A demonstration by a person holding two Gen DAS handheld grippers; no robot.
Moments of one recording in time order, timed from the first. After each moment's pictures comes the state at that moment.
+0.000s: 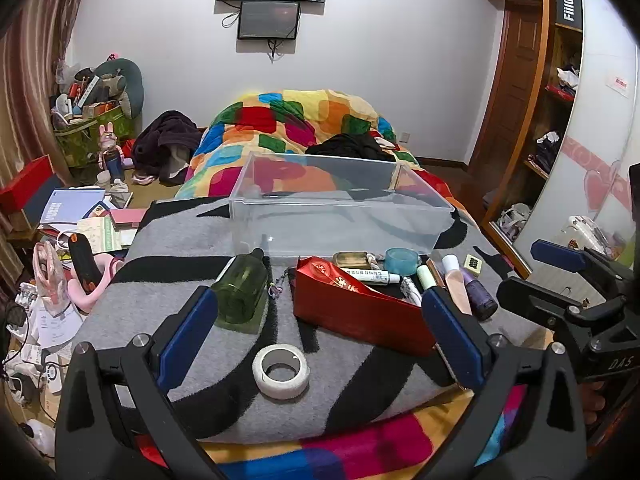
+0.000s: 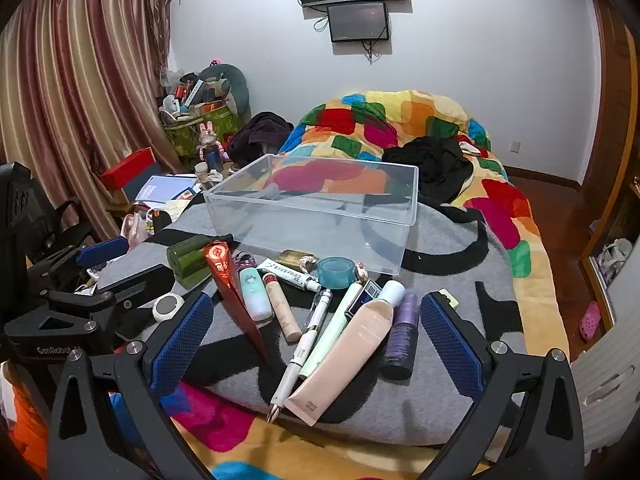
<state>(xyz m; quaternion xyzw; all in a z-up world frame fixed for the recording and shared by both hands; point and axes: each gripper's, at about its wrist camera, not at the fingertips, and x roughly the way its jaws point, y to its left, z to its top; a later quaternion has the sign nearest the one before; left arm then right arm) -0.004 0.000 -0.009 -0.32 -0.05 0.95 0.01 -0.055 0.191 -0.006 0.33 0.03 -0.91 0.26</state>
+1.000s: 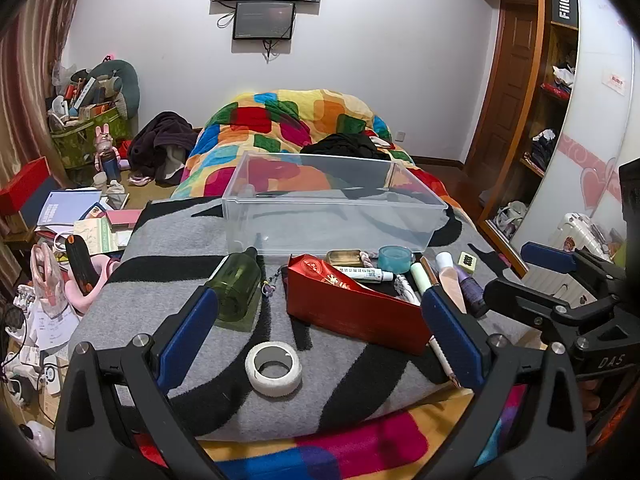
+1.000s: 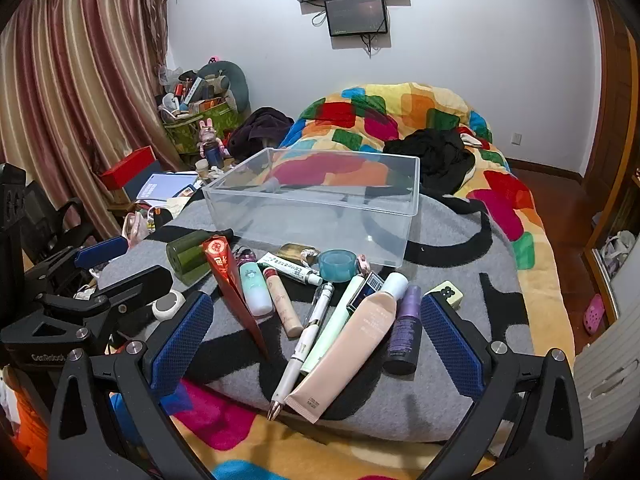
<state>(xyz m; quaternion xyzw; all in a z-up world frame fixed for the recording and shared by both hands) -0.003 0.002 -0.010 -0.32 -0.05 0.95 0.02 -0.057 0.190 -0.013 0.34 0.02 -0.90 0.26</state>
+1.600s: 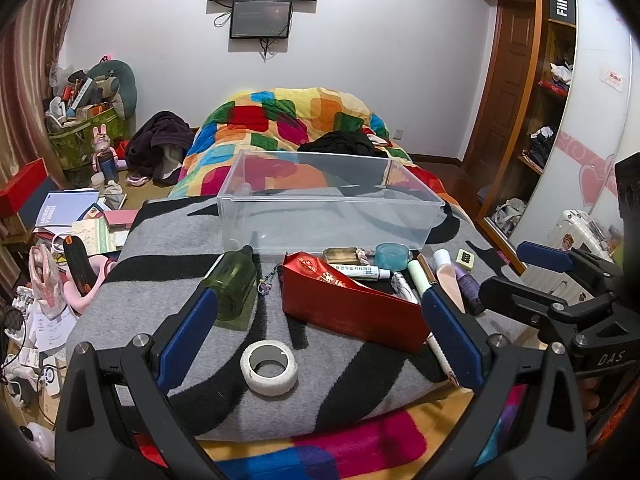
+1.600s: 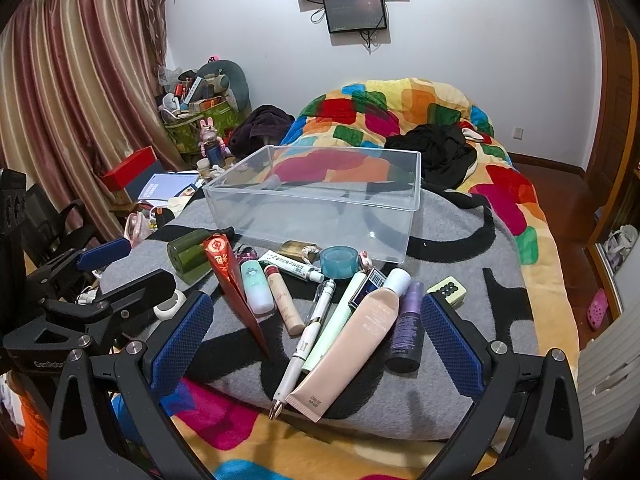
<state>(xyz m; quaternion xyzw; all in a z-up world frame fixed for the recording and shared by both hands) -0.003 0.008 -0.012 -0.32 -0.05 0.95 0.02 -0.057 0.190 -0.018 0.35 0.02 -0.90 0.26</state>
